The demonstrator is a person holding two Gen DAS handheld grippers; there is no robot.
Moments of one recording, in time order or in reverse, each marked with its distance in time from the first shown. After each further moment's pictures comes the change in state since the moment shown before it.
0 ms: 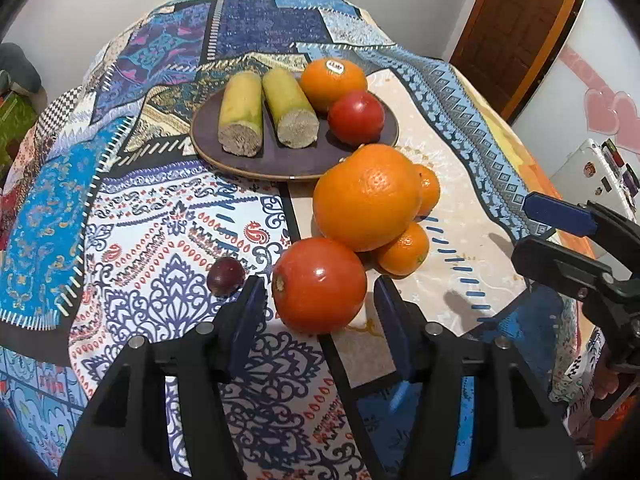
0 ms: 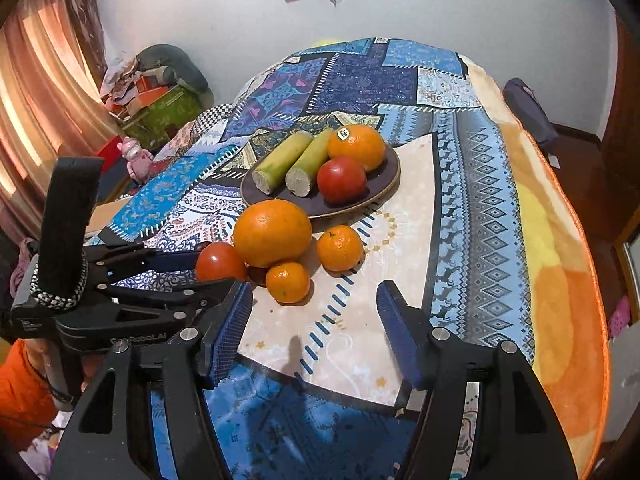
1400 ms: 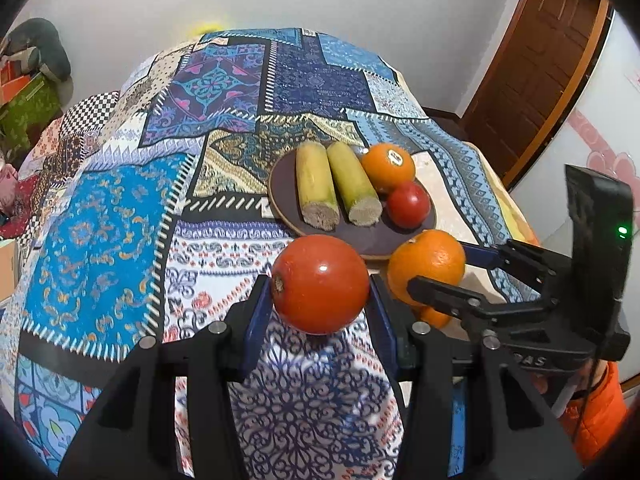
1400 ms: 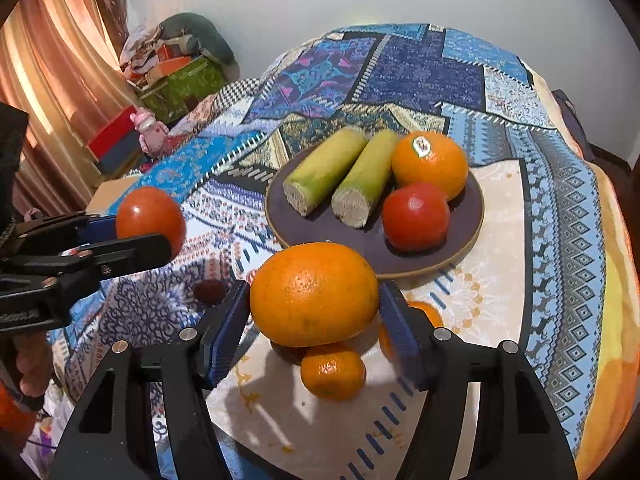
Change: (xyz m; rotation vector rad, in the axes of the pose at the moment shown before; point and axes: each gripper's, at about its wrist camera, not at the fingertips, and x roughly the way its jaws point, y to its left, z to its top) left arm -0.054 0.068 0.027 -0.116 -0.160 -0.011; right arm 0.067 0.032 0.043 -0.101 0.051 0.058
